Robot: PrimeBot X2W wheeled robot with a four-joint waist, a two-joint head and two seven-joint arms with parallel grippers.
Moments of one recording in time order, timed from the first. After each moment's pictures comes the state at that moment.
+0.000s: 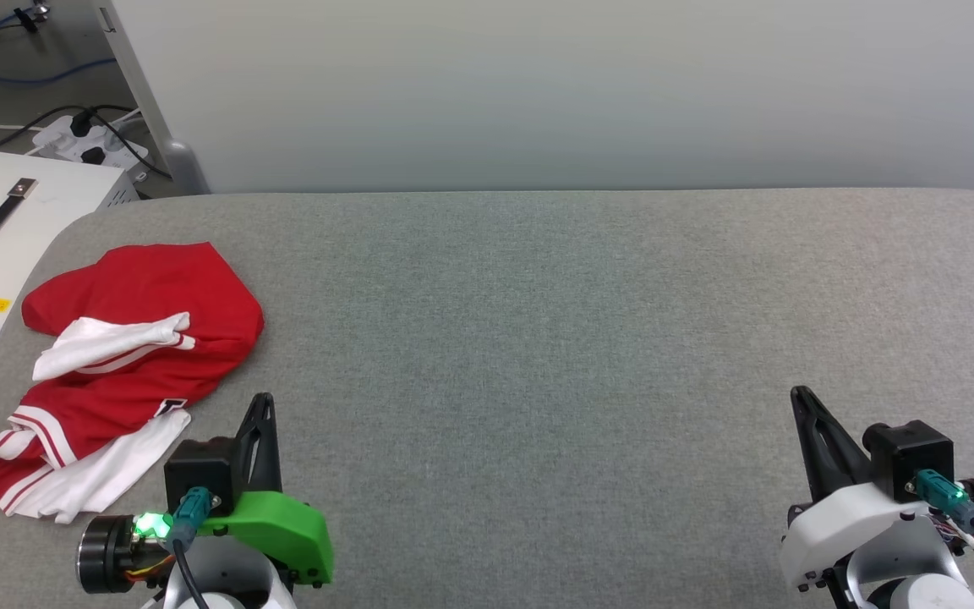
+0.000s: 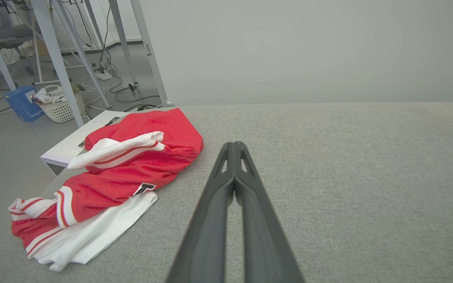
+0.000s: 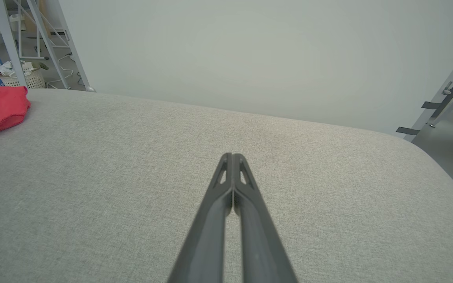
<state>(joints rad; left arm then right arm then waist) 0.01 0.04 0.00 0.00 -0.01 0.00 0.00 0.02 -0.05 0.00 0.00 0.01 0.13 0.00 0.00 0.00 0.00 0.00</state>
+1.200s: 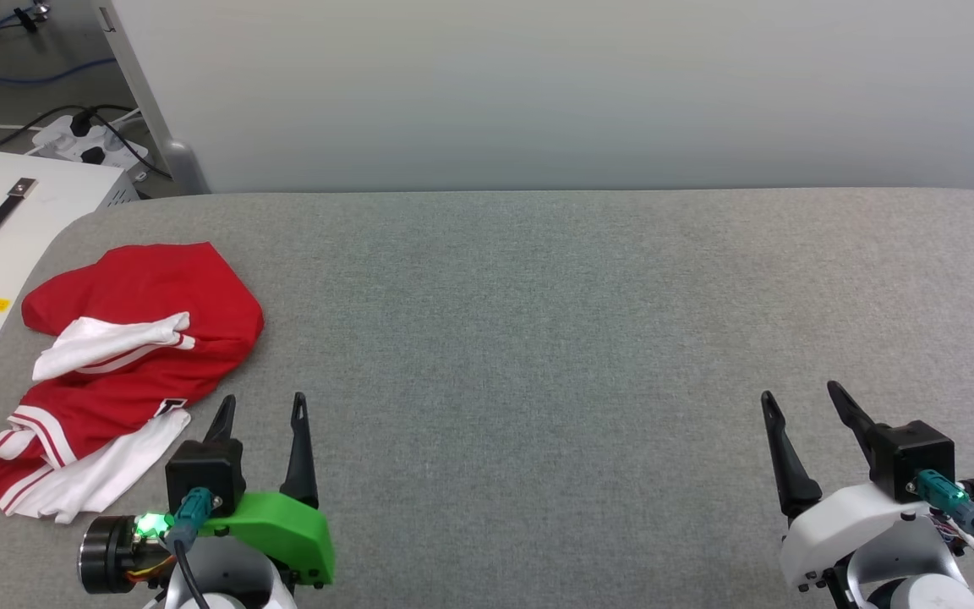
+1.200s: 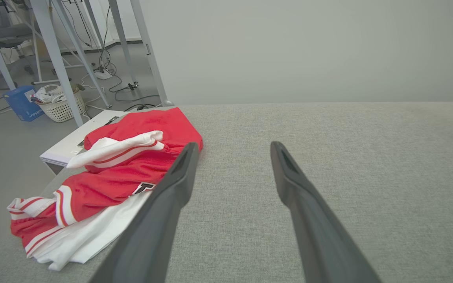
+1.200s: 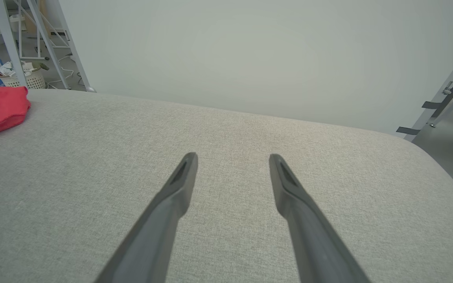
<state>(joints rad) 0.01 0.04 0.00 0.00 -0.01 0.00 0.00 0.02 -0.05 0.00 0.00 0.01 0.13 0.00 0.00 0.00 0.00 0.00</state>
